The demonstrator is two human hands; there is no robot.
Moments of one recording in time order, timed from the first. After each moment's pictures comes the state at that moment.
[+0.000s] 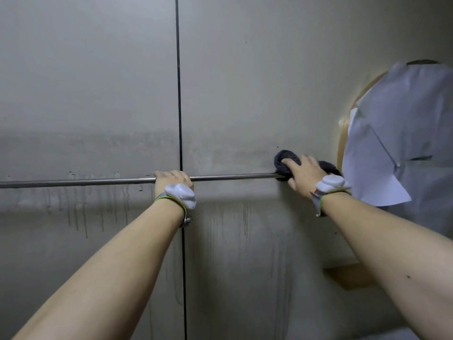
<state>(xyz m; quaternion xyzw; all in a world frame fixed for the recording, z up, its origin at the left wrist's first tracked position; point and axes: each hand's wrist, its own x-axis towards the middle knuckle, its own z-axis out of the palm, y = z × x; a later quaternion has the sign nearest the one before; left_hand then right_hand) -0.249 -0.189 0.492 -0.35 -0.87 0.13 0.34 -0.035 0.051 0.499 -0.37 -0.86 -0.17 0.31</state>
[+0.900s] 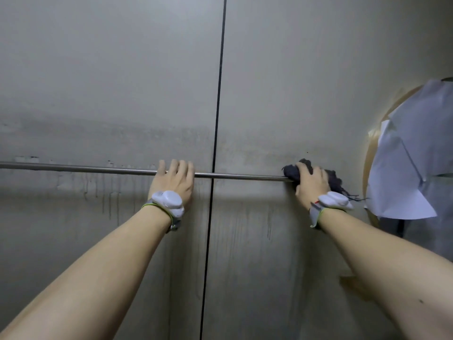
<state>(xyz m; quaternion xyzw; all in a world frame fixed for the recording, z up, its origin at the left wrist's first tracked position) -0.308 -0.259 0.474 -0.40 -0.81 0.02 0.43 -0.093 -0.012 0.480 -0.43 -0.80 -0.06 0.41</state>
